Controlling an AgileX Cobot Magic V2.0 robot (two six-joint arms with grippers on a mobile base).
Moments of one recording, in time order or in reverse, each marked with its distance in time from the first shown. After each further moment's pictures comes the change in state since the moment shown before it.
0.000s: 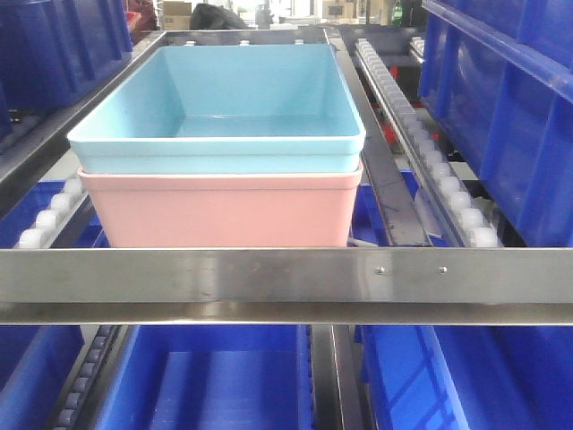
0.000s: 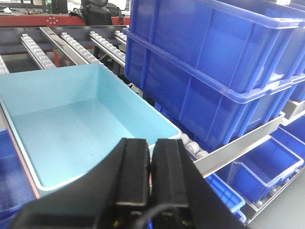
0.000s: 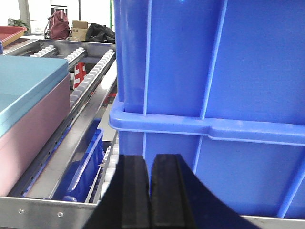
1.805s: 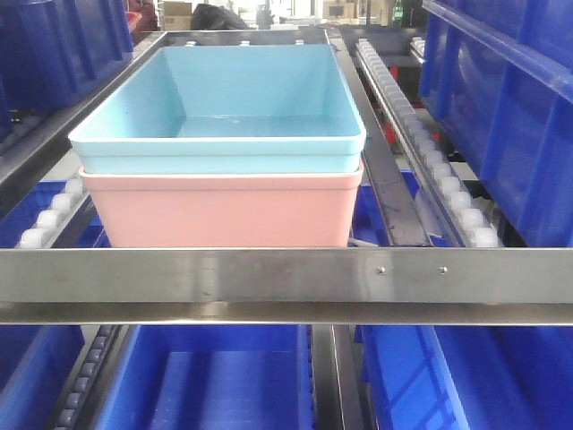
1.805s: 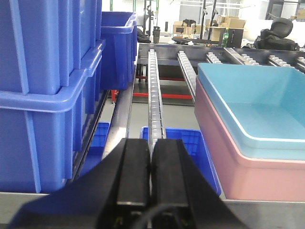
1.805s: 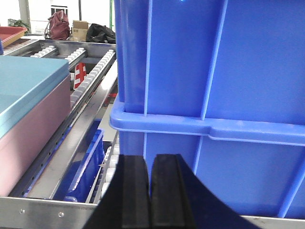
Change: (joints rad) left arm 0.666 -0.461 0.410 -0.311 -0.058 0.325; right arm 0.000 0.000 0.000 0.000 -0.002 0.000
